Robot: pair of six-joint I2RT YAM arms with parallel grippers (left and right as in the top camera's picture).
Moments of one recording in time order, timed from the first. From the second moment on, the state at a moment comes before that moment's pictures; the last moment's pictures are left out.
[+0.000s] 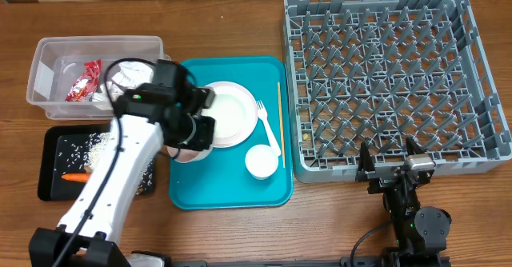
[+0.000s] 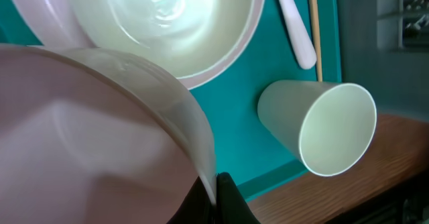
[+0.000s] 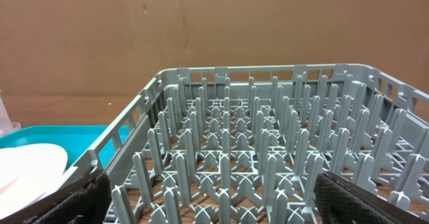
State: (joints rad) left arm -0.23 1.50 1.20 -1.07 0.29 -0.06; right arm 0.03 0.01 0.02 -0.03 -0.08 0.05
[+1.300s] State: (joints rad) left arm -0.42 1.50 0.96 -0.87 0.18 -0.21; right arm 0.03 0.01 0.02 -0.03 -0.08 0.05
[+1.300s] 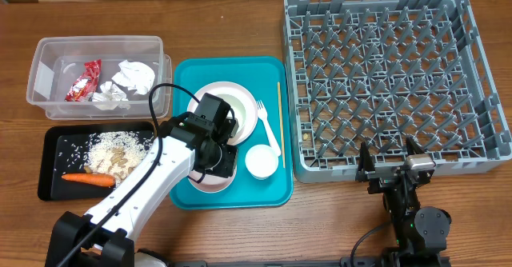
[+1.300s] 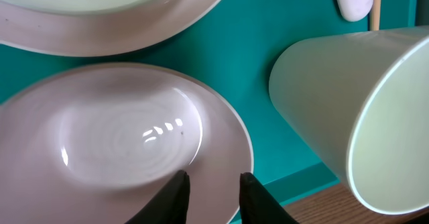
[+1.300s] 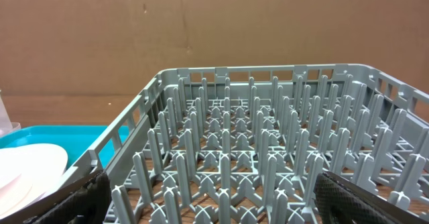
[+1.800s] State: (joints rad) left arm -0.42 1.49 1.02 -0.88 0.24 -0.21; right arm 0.03 0.01 0.02 -0.03 -0.08 0.05
